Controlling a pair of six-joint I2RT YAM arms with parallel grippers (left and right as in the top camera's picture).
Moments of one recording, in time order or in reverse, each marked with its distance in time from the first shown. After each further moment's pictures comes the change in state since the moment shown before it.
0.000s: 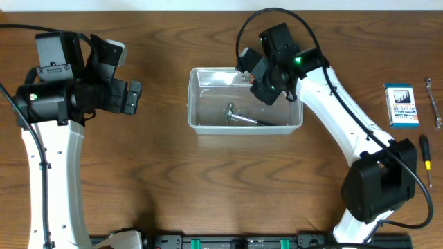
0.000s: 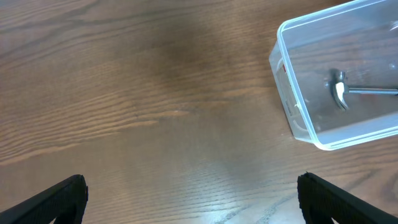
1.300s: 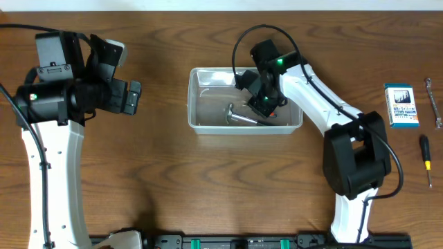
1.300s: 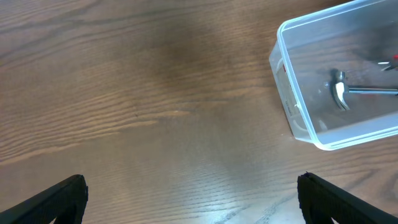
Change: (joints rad) left arm 0.000 0.000 0.000 0.000 0.000 0.000; right arm 0.000 0.198 0.000 -0.091 -0.034 0.042
